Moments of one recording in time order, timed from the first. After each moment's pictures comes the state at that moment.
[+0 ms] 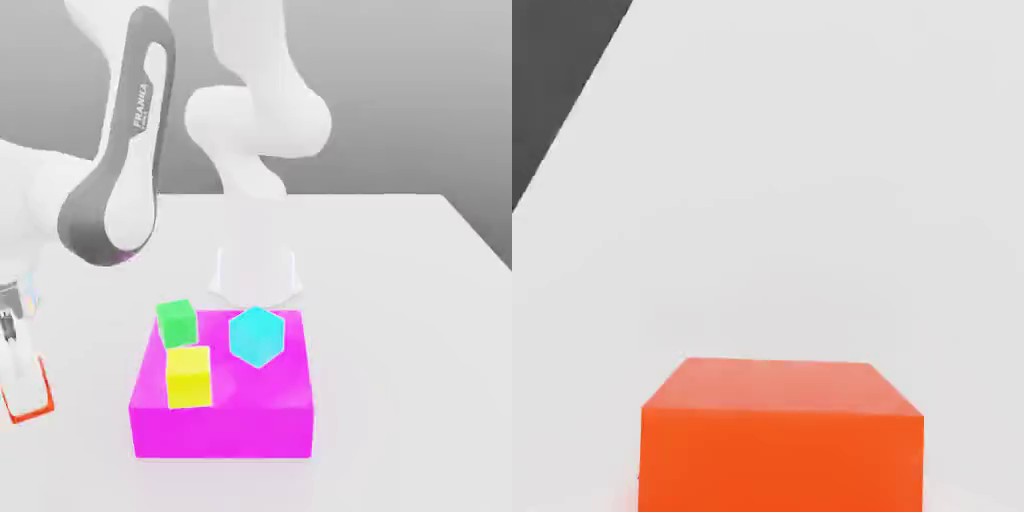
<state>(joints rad) -0.33 0.12 -0.17 -2.47 0.08 2.59 1.09</state>
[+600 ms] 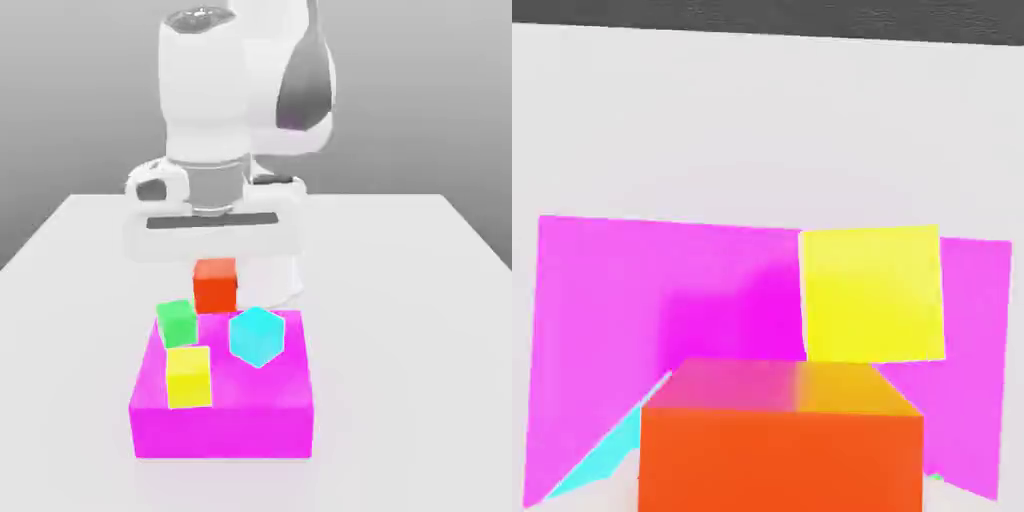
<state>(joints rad) -0.03 -0.53 -0.04 -2.86 -0.01 2.33 0.49</state>
